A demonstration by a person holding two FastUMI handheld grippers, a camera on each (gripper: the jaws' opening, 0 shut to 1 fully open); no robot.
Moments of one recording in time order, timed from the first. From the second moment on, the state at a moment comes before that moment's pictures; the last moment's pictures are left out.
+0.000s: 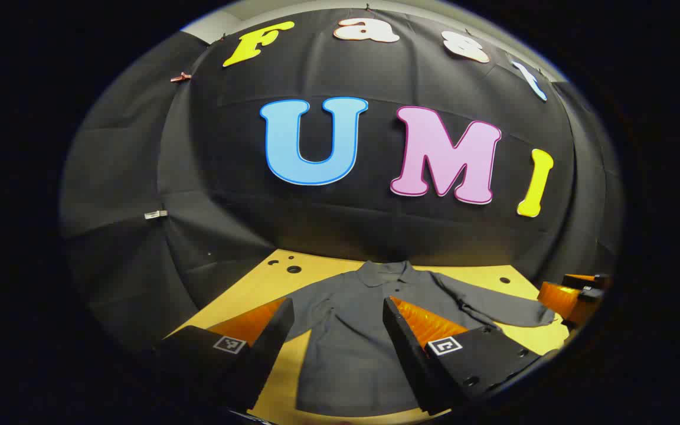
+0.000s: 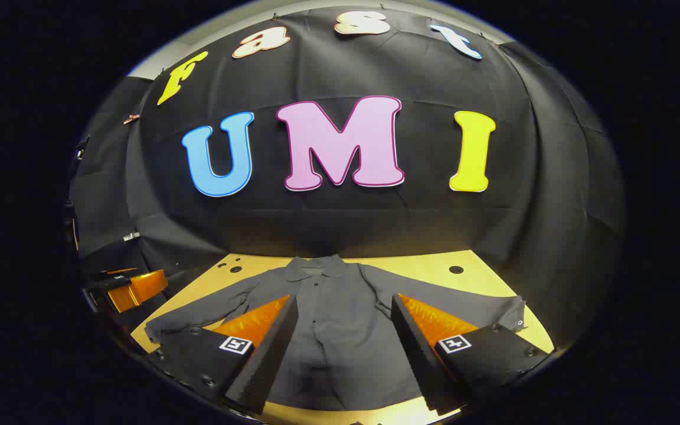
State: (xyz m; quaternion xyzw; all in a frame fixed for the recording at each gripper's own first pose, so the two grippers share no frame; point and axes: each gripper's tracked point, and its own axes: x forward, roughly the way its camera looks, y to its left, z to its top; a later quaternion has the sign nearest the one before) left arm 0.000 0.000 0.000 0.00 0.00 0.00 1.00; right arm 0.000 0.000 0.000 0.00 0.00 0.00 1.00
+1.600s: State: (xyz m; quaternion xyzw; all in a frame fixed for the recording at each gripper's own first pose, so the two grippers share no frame) left arm 0.041 -0.003 -0.017 0.00 0.01 0.09 1.00; right arm 0.084 -0.174 -0.033 0.01 0.05 -0.09 0.99
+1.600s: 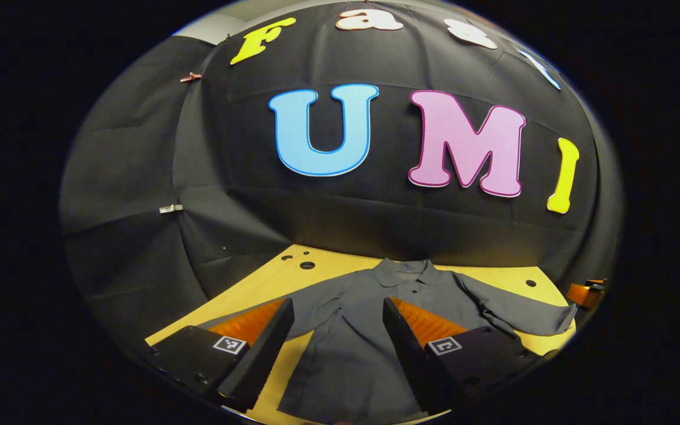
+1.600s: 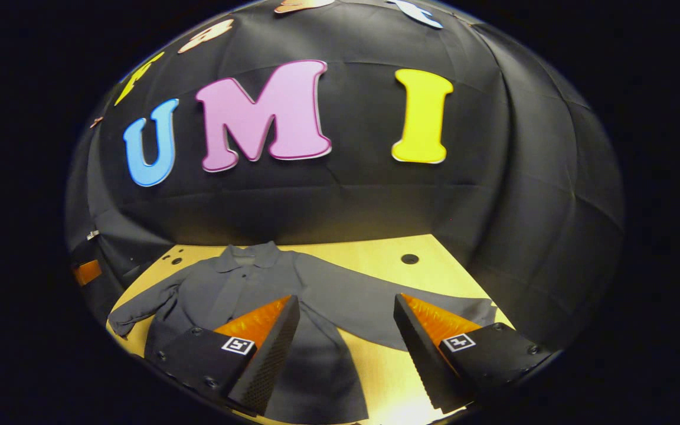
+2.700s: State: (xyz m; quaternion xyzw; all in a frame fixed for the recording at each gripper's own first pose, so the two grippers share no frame) left arm 0.039 -0.063 -0.062 0.02 0.08 0.05 1.00; right arm 0.098 -0.401 -0.156 0.14 0.21 -0.32 0.92
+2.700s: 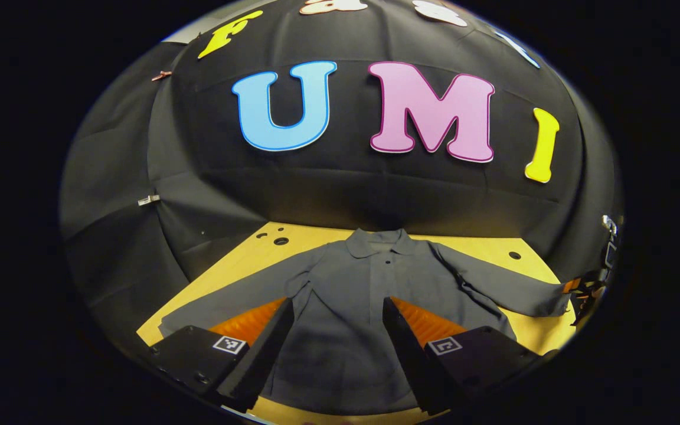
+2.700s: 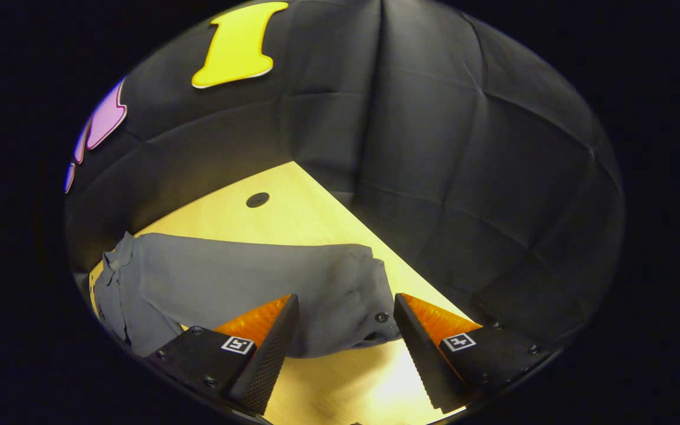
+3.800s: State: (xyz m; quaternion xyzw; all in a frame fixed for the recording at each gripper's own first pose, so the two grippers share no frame) left arm 0.029 -0.050 -0.076 0.00 0.09 0.07 0.99; right arm 0.133 -0.391 -0.193 0.13 0.27 -0.29 0.91
